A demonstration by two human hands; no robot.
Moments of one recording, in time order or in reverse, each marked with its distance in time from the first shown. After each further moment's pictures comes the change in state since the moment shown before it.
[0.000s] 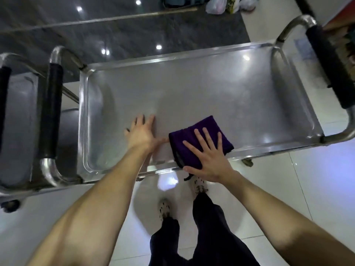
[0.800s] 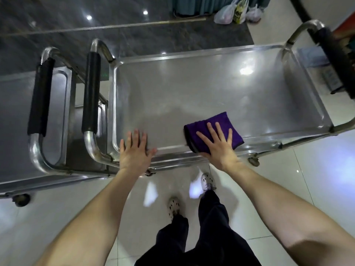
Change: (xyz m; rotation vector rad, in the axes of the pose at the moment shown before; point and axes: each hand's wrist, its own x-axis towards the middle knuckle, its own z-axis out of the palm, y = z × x) left_hand -0.052 -0.168 0.049 0.274 -0.027 0.072; right_hand 0.024 -0.061 -0.003 -0.142 -0.113 0.191
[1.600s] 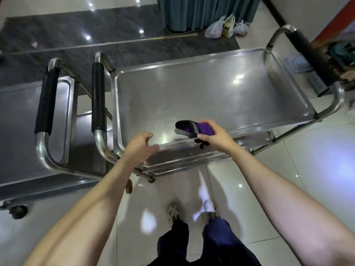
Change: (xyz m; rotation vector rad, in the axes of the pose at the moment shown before) left_hand -0.013 0.022 -0.058 -0.483 -0.072 0.061; right_hand -0.023 0.005 -0.067 1.222 0.076 0.181
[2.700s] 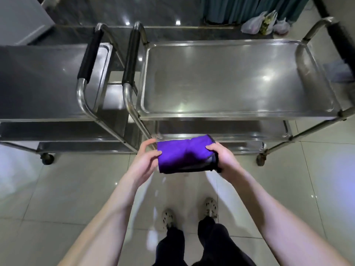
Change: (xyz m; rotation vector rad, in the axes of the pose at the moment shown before) left_hand -0.200 -0.023 0.089 -1.539 0.036 -0.330; right_hand -0.151 0.040 0.069 0.640 -0.102 0.411
